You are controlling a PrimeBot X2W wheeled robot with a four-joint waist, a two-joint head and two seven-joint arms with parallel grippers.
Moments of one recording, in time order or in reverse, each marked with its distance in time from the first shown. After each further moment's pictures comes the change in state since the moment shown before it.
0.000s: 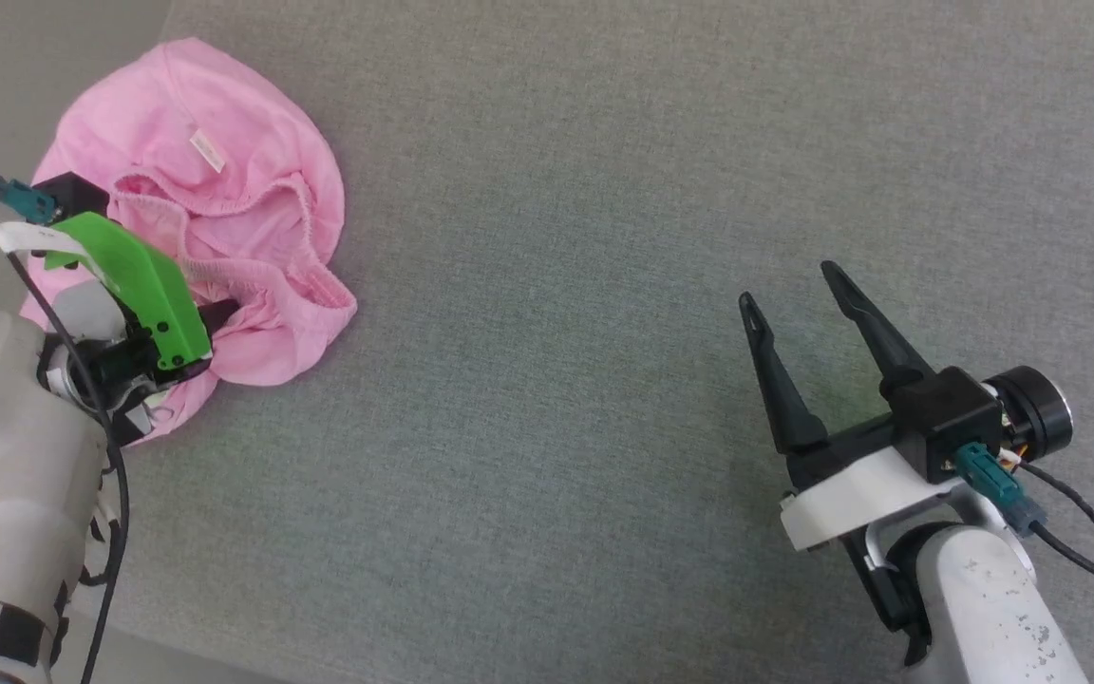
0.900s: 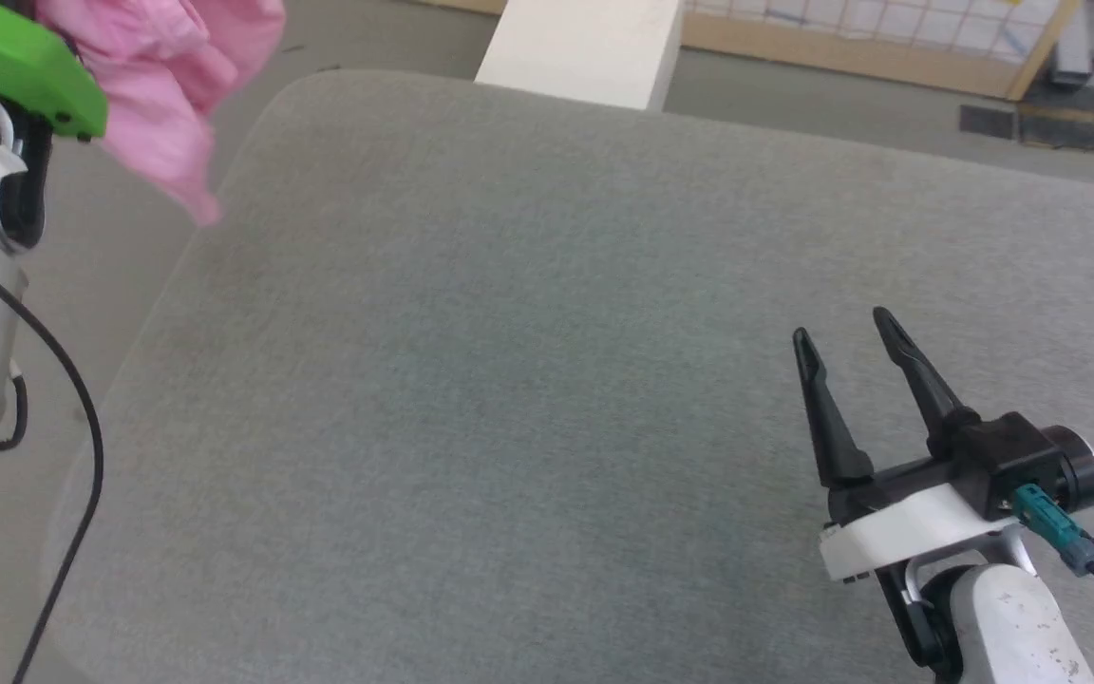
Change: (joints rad) left arm -0.264 0.062 -0.064 -0.052 0.355 0.049 -0.858; right arm 0.072 0.000 -0.085 0.053 0.074 0.000 -0.088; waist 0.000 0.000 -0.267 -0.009
